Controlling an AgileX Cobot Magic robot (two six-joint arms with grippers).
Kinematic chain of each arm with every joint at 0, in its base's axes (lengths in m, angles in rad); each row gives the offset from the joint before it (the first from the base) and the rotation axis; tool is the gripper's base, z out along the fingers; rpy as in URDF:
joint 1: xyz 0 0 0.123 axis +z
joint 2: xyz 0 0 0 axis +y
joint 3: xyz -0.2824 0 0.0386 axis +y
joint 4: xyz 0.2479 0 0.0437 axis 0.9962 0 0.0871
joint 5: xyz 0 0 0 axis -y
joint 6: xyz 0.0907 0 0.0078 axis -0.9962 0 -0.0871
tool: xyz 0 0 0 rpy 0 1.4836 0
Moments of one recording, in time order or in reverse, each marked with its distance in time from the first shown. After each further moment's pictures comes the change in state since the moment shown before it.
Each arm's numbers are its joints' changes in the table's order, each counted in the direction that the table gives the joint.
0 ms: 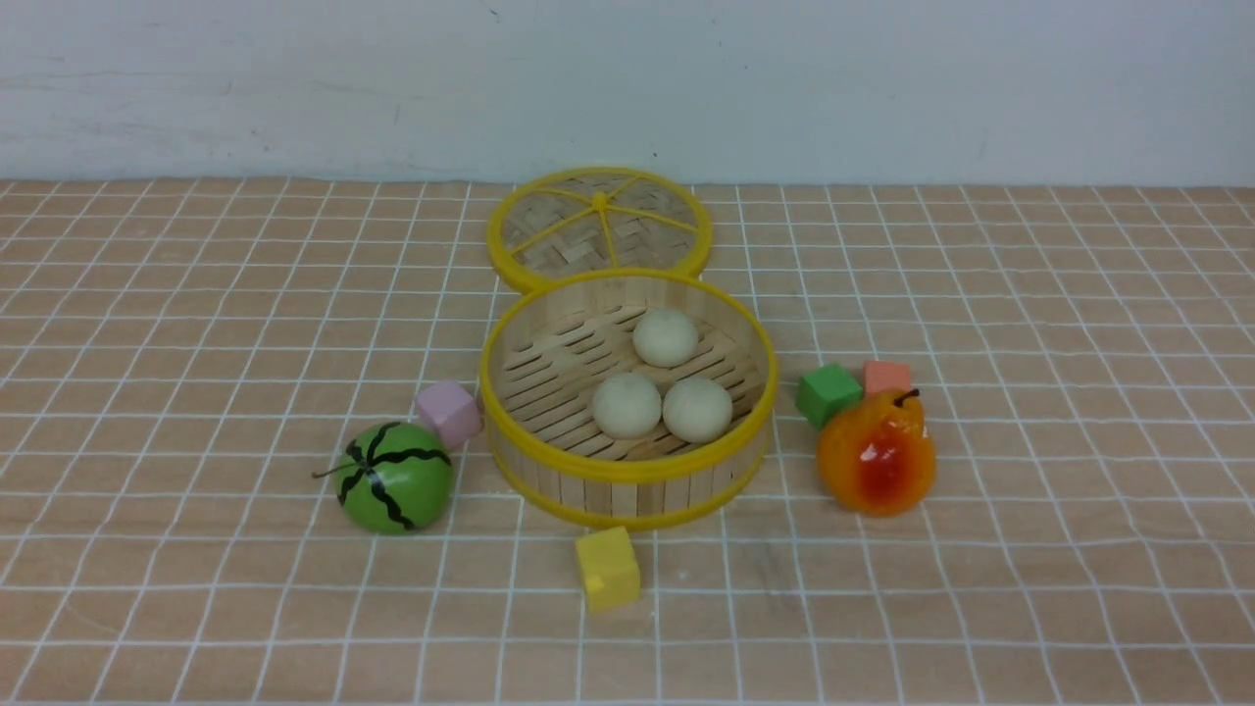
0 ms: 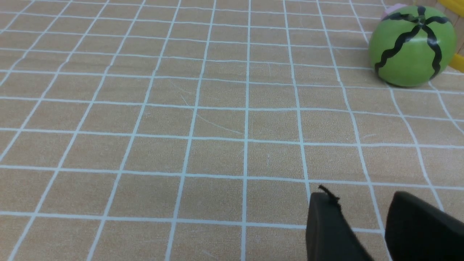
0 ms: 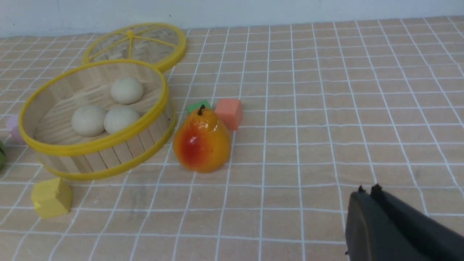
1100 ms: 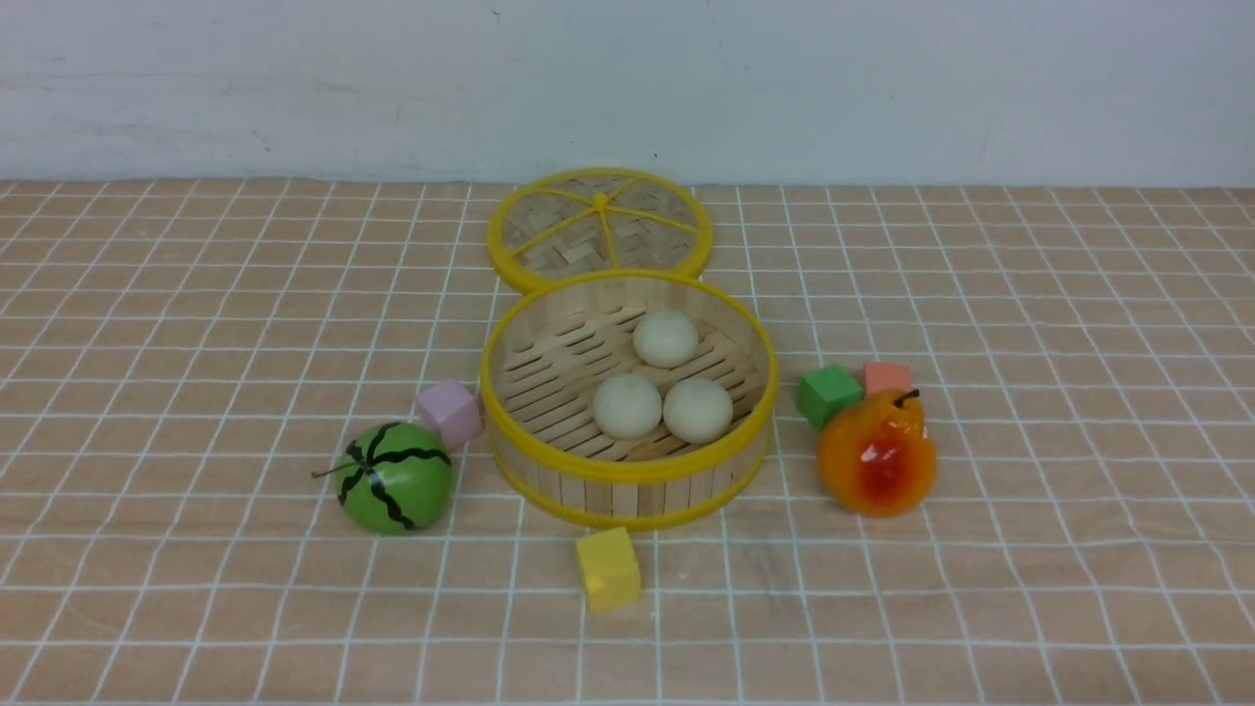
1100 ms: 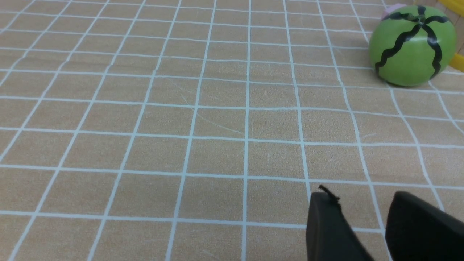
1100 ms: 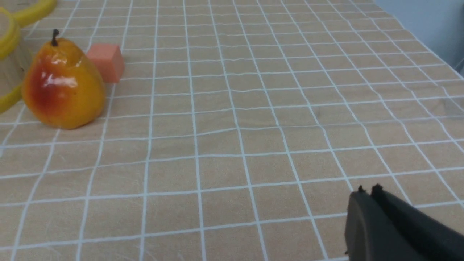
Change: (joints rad) right arm -0.231 -0.261 0.399 -0.117 0.152 -0.001; left arm 0.000 0.000 0.000 0.000 0.000 0.000
